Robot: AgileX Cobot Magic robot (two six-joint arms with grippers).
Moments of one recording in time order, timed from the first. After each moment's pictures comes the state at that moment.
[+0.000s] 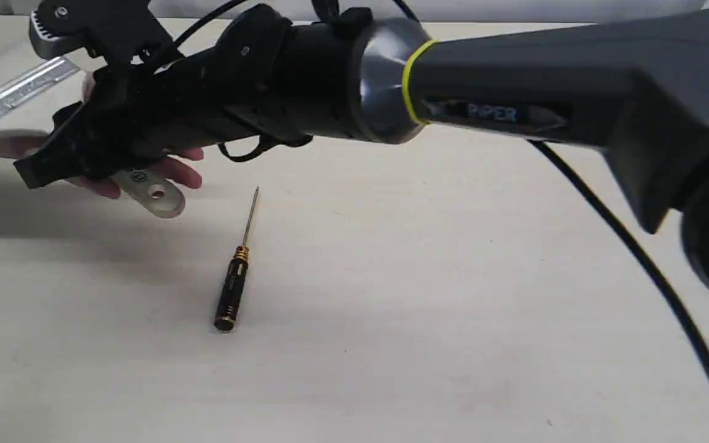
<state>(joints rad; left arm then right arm) 0.02 0.00 0.00 0.07 0.26 -0.07 0.86 2.17 -1.63 0.98 0.26 -0.80</state>
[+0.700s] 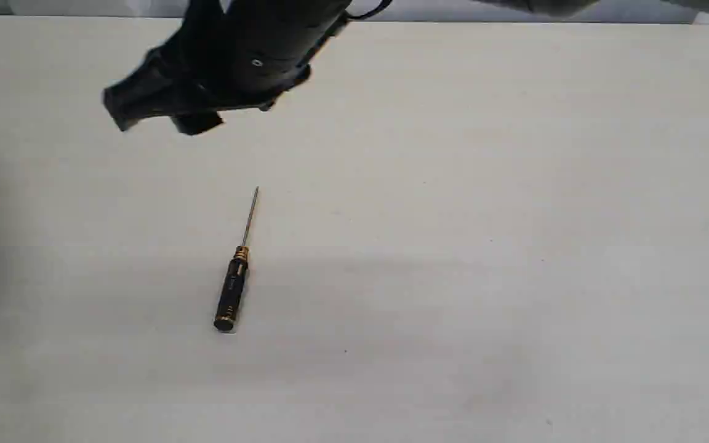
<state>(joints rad) 0.02 0.00 0.00 0.07 0.26 -0.07 0.86 1.87 -1.64 -0.10 0.83 0.27</state>
